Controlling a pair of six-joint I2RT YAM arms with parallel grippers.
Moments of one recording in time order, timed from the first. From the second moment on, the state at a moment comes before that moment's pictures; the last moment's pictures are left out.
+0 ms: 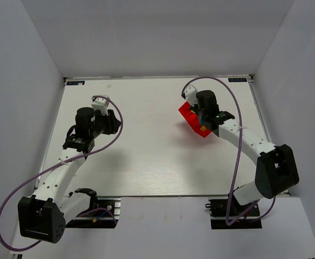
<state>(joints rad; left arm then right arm) -0.19 1.03 0.75 -0.17 0.23 -0.13 0.48 1.47 1.07 -0.21 0.36 -0.59</state>
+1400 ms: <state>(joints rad) -0.22 1.02 0.75 -0.19 0.23 -0.12 0.79 2.03 0.76 1.21 0.81 -1.98</state>
